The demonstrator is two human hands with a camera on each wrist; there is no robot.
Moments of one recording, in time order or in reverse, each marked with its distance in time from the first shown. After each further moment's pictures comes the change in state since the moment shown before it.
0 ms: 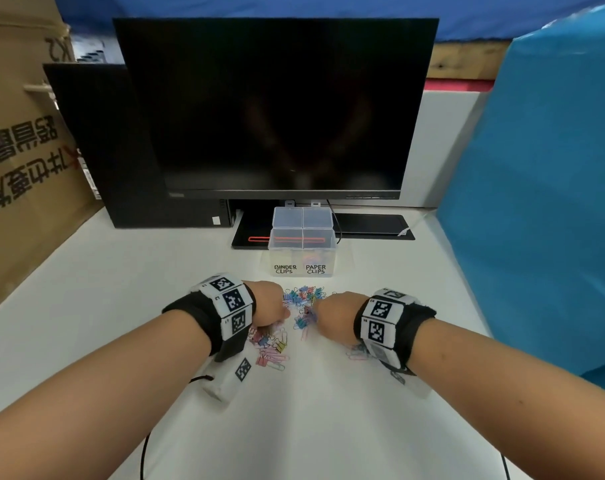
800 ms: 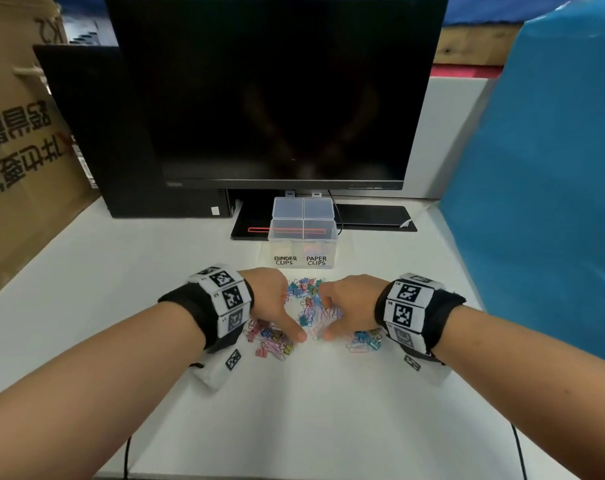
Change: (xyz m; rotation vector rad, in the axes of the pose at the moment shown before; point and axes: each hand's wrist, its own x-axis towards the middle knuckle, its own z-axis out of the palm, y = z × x) left_hand -0.002 -0.006 0.001 -0.181 0.011 0.057; right_hand -0.019 0.024 -0.006 0.126 0.062 -0.053
